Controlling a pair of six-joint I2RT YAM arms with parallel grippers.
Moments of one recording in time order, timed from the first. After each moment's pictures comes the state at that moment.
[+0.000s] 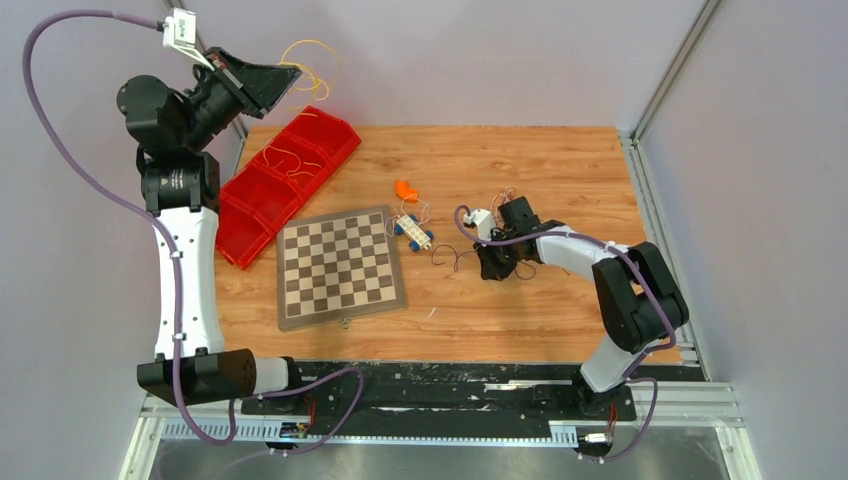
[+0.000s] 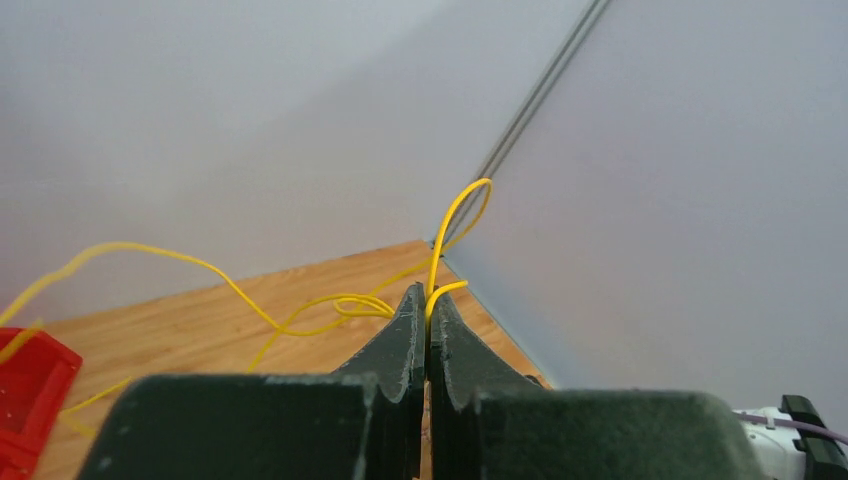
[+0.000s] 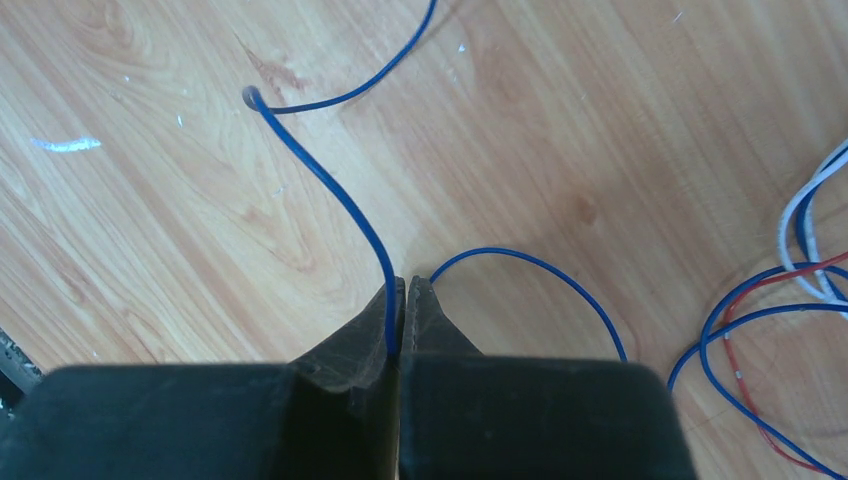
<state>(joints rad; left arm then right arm) 0.15 1.31 1.68 -0.04 0.80 -0.73 0.43 1.67 0.93 -0.34 -0.42 -0.33</state>
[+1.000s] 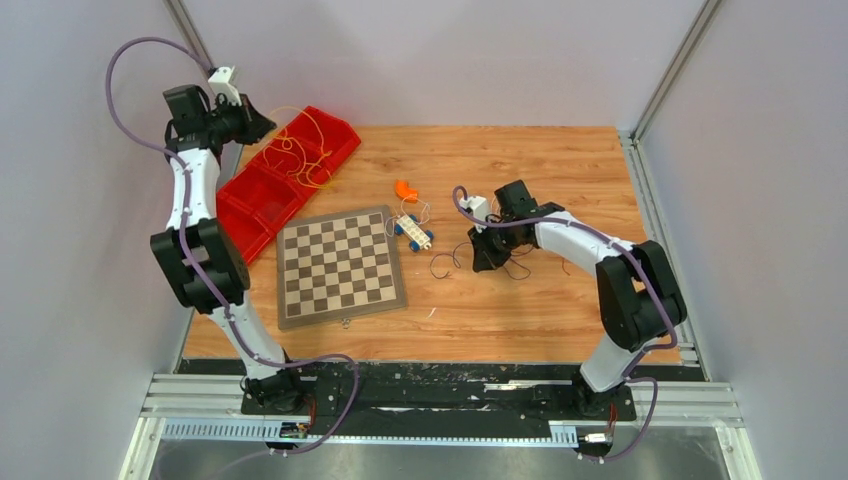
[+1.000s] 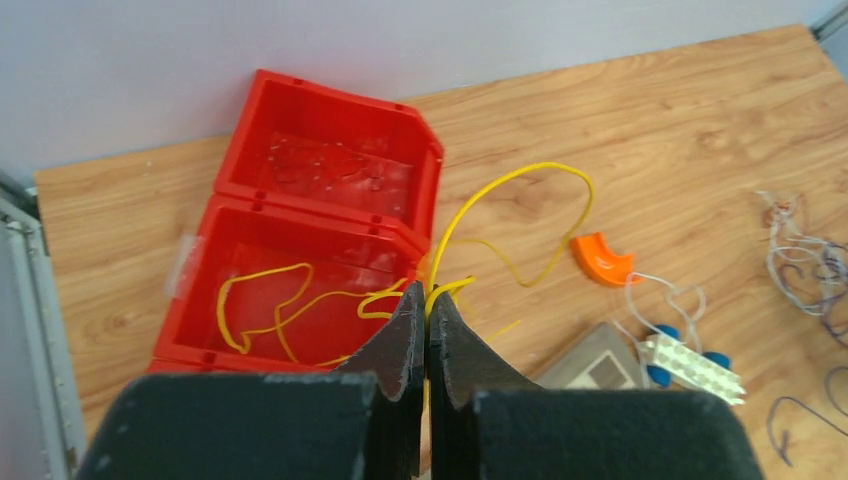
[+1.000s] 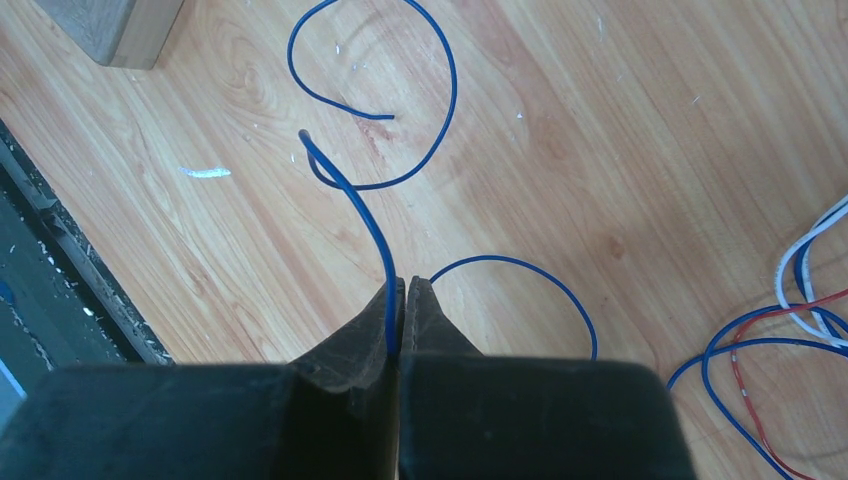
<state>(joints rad) 0.33 1.86 1.77 -0.32 0.79 0.06 0.43 1.68 1.08 -0.51 -0.52 -0.30</state>
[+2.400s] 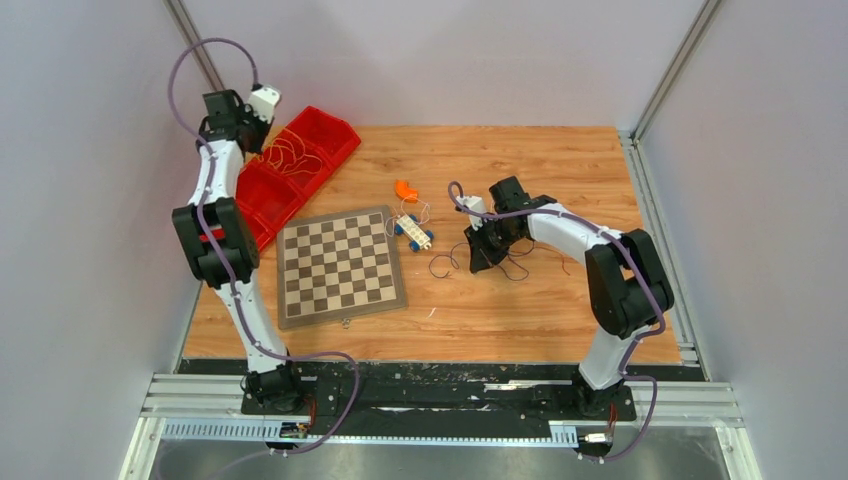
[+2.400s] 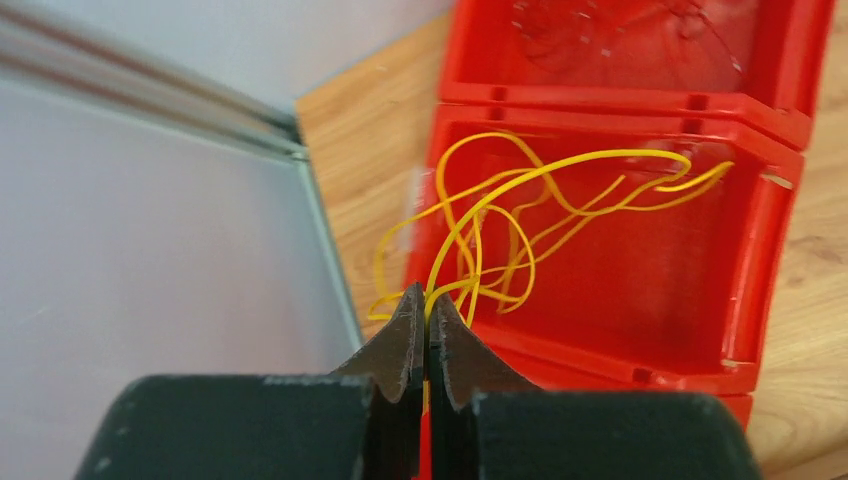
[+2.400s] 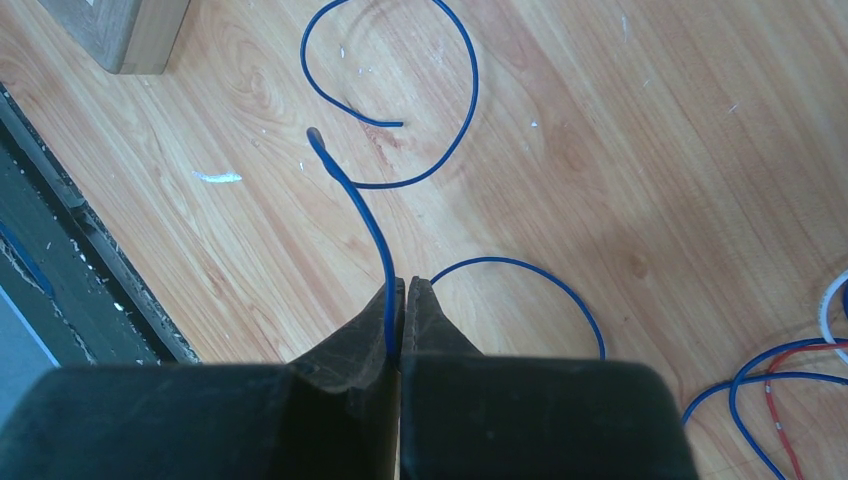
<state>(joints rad) 0.27 2.09 1.91 -0.38 0.28 0.63 0.43 1.77 1.17 -0.59 -0.55 -0.28</state>
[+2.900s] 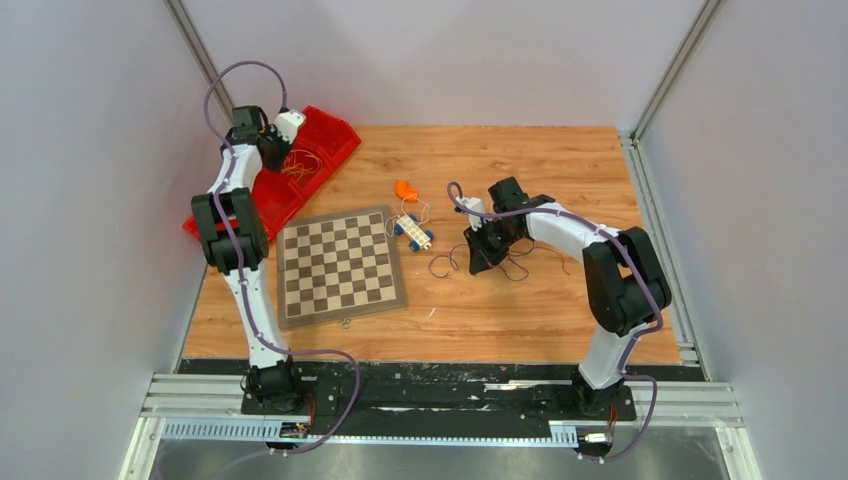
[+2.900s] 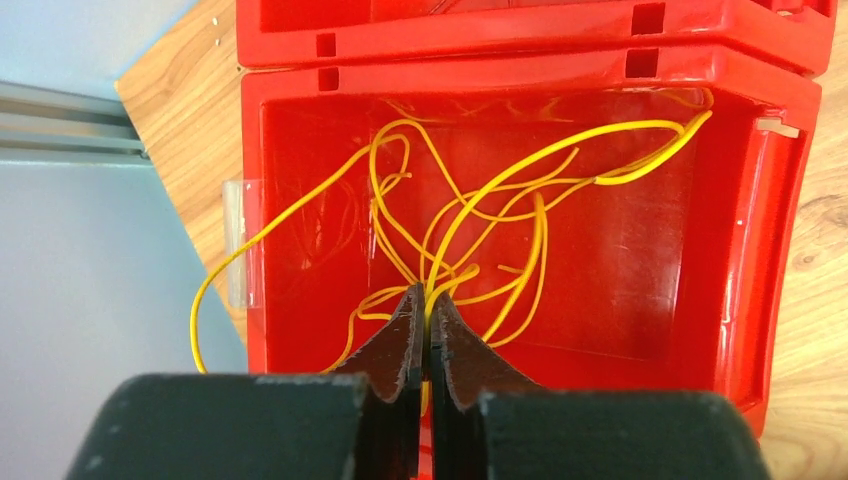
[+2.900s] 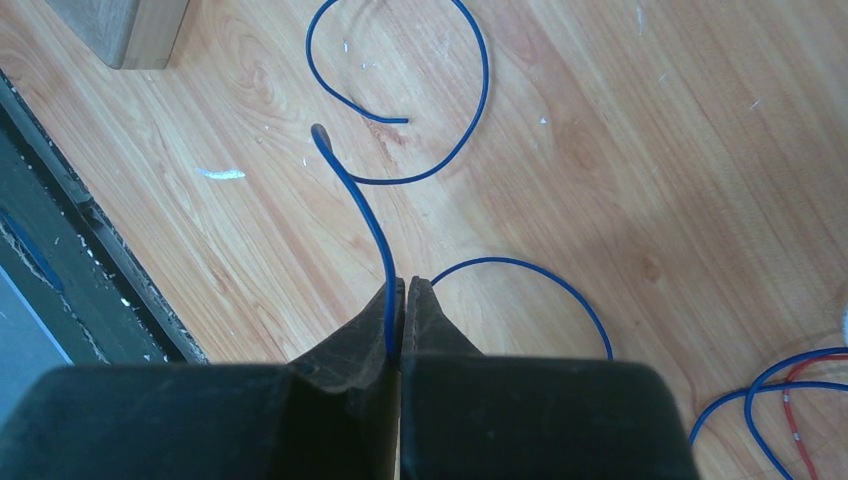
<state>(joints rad) 0.20 2.29 1.97 -0.47 0.27 0.73 0.43 1.79 1.18 -0.61 -0.56 -0.28</state>
